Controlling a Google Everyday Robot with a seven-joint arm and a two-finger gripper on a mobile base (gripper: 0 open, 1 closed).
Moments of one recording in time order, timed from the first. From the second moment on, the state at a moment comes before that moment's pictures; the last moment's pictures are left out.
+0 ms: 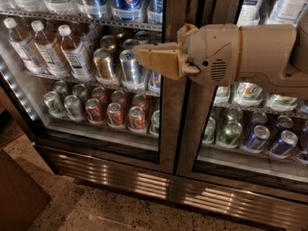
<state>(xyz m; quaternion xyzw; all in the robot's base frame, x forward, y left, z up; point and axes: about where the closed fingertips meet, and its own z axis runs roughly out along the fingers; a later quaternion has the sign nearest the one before) 0.437 0.024 1.031 -0.47 0.59 0.42 0.51</state>
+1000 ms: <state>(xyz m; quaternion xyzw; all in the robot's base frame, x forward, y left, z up) 0.437 0.024 1.031 -0.47 0.59 0.42 0.51</state>
